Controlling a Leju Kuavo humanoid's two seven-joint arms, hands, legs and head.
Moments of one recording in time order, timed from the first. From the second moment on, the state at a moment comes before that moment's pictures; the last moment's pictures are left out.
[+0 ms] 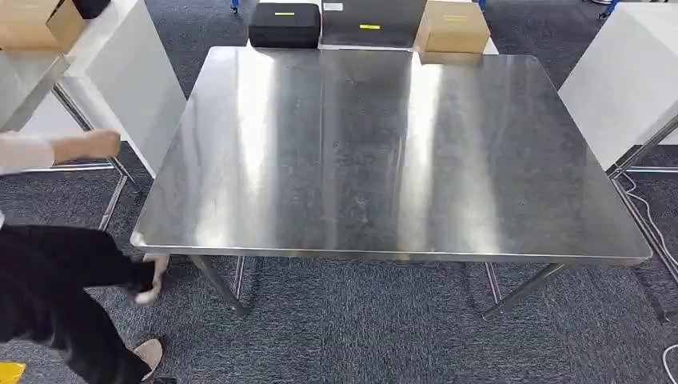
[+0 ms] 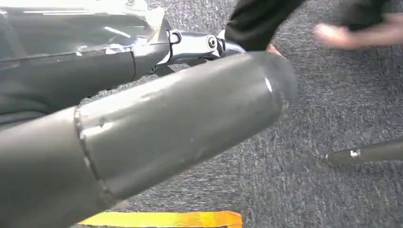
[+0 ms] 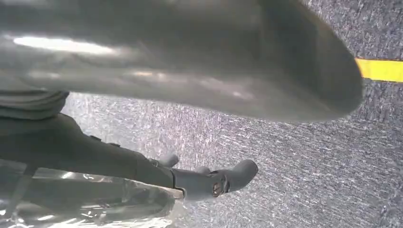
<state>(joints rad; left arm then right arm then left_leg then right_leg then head) -0.07 -0.03 0.10 -0.22 -0.03 0.39 -0.51 -0.06 -0.06 -1.16 -0.17 1.55 -0.26 -0.12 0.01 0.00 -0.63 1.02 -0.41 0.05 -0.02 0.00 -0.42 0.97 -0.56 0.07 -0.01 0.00</state>
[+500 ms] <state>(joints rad) -0.06 -0.02 0.10 -0.23 -0.02 0.39 -0.51 -0.06 -0.06 -1.16 -0.17 1.55 -0.26 -0.13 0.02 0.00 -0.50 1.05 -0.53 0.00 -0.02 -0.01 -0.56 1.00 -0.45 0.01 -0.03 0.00</state>
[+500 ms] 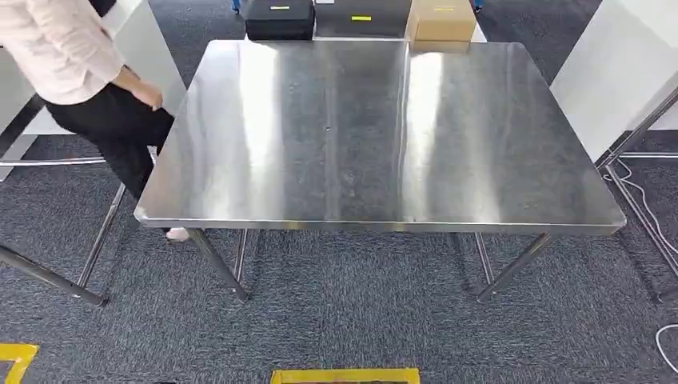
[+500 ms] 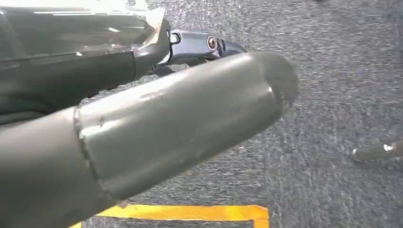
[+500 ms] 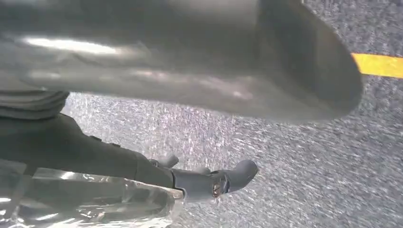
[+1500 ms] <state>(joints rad) -0.06 -0.03 0.09 -0.23 -0.01 0.39 -0.51 -0.06 -0.06 -1.16 -0.16 1.55 -0.27 -0.14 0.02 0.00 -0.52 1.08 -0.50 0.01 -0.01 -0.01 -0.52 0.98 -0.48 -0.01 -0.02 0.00</state>
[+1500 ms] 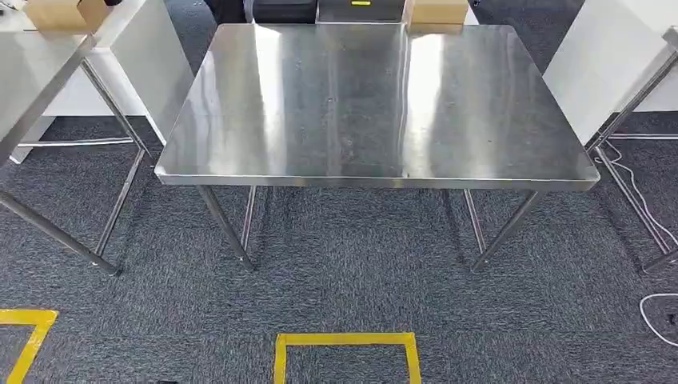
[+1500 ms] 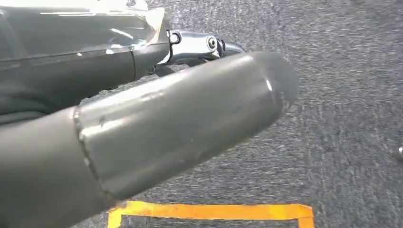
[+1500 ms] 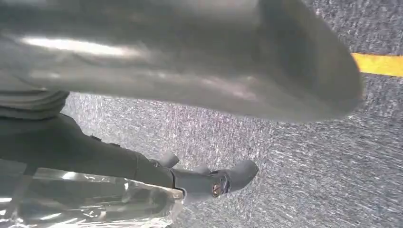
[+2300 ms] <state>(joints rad) -0.07 -0.03 0.07 -0.23 -0.01 0.38 -0.50 -0.06 -0.06 -1.16 -0.16 1.54 -0.24 -0.12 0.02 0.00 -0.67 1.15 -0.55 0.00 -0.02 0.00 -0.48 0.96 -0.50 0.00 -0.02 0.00</state>
